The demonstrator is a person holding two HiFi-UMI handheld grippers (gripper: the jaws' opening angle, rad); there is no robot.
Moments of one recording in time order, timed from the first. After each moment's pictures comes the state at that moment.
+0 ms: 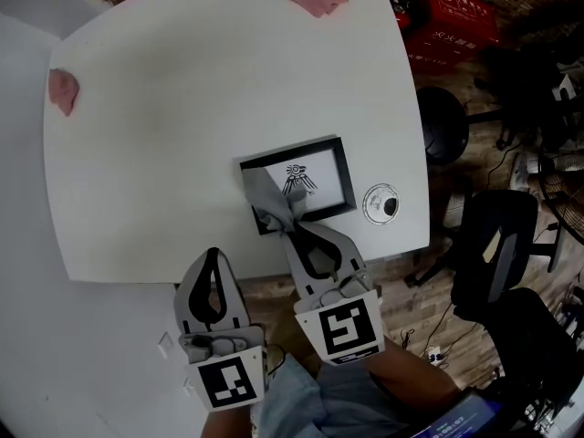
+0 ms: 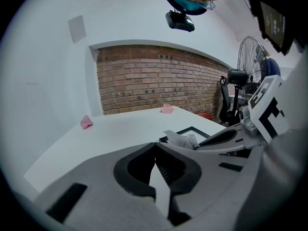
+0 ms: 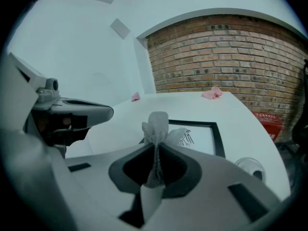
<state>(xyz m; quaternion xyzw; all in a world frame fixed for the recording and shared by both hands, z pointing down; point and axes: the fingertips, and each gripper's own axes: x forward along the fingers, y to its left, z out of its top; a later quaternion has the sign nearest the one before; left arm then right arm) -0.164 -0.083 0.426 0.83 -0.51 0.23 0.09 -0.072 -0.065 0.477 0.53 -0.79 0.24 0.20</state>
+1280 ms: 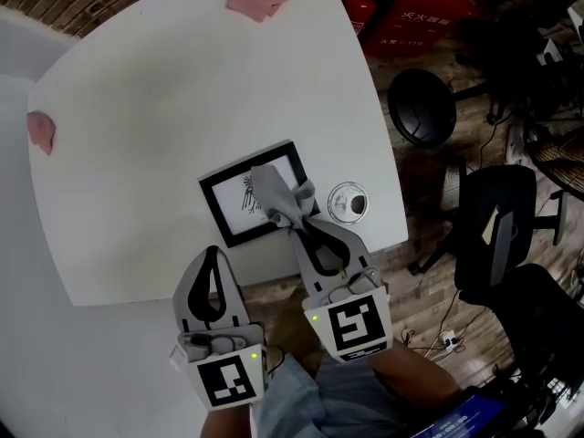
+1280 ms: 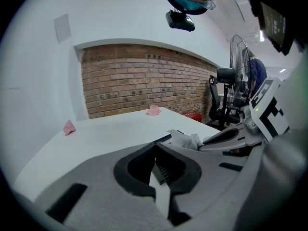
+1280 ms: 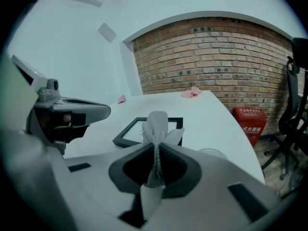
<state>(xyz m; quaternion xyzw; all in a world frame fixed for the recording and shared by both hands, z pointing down) -0.104 -0.087 0.429 0.86 -0.45 0.24 0.08 -0.004 -0.052 0.481 0.58 -0.75 0.25 0.19</state>
